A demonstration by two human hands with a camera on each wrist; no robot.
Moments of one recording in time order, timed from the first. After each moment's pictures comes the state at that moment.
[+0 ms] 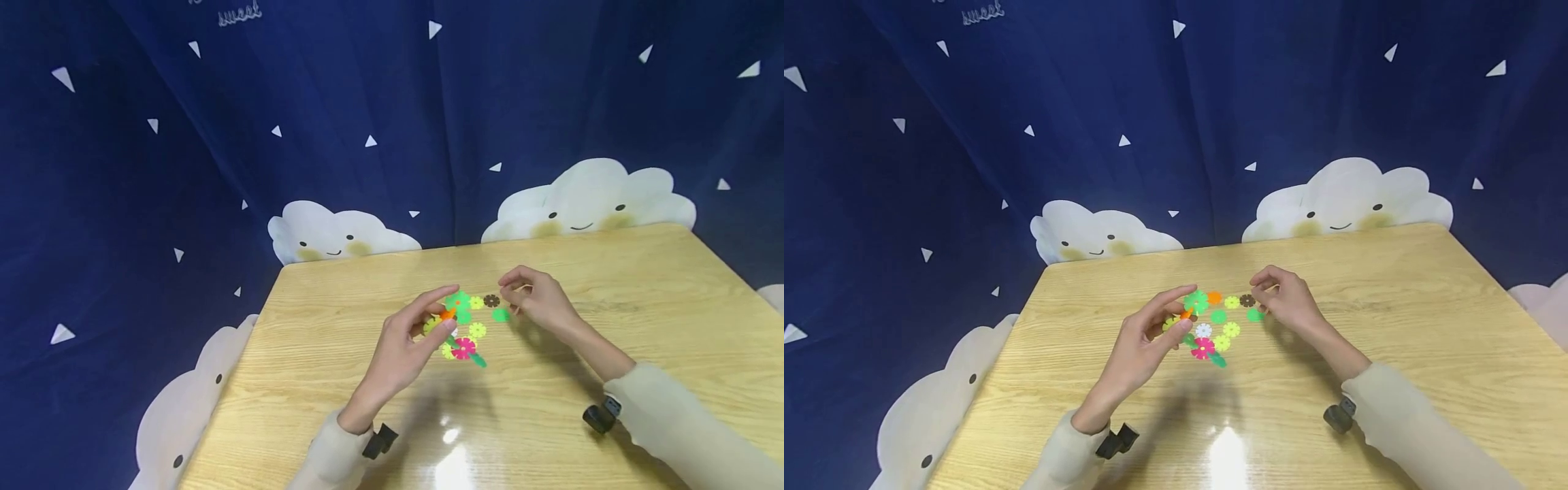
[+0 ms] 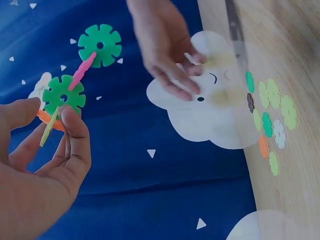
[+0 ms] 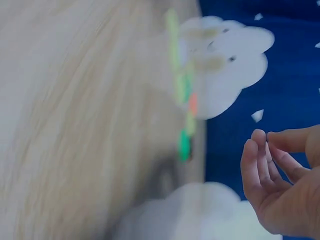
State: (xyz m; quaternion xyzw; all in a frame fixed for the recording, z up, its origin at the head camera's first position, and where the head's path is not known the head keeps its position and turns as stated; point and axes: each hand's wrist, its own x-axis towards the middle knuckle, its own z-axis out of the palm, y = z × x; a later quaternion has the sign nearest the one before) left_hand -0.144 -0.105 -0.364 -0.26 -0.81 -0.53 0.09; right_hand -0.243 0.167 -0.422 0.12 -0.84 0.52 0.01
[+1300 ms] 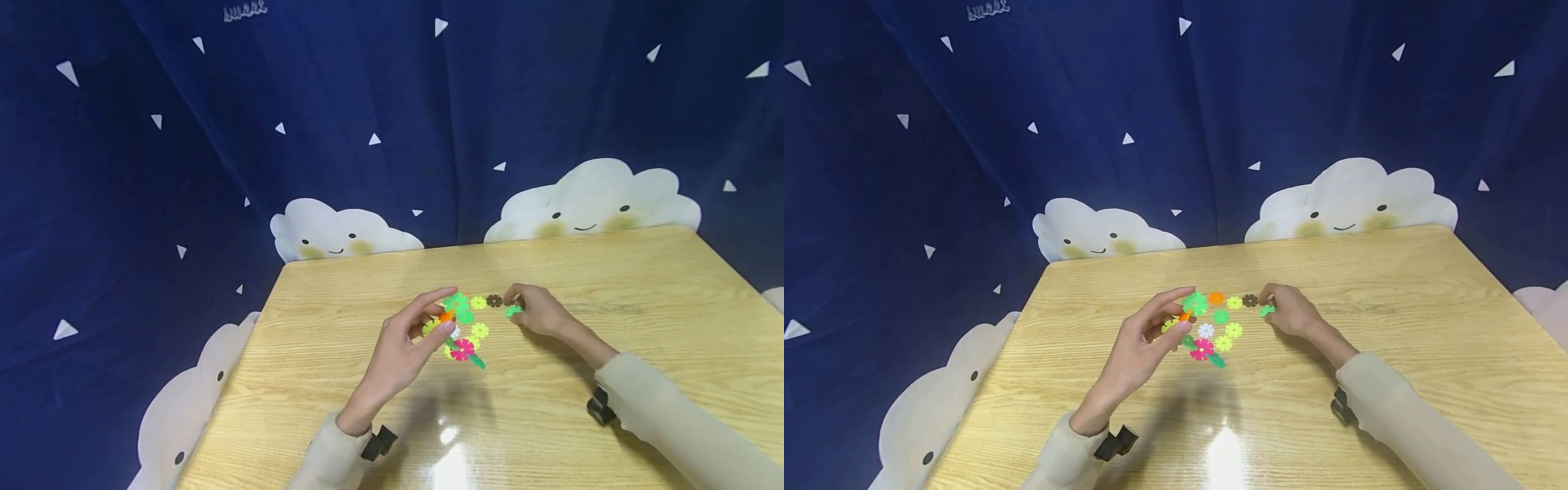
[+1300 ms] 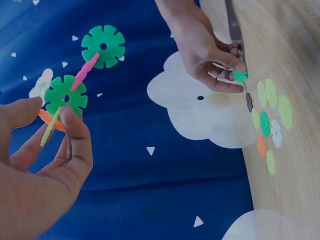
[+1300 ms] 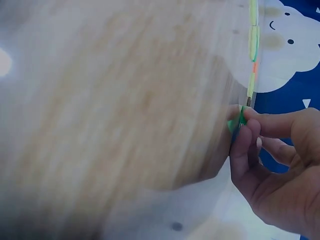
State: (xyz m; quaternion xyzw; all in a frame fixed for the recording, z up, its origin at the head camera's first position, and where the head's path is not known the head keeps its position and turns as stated) left_hand -0.143 -0.113 -0.368 -0.25 -0.80 -0.54 0.08; right_hand -0.274 0.176 -0.468 0.18 -0.92 0.34 -0.04
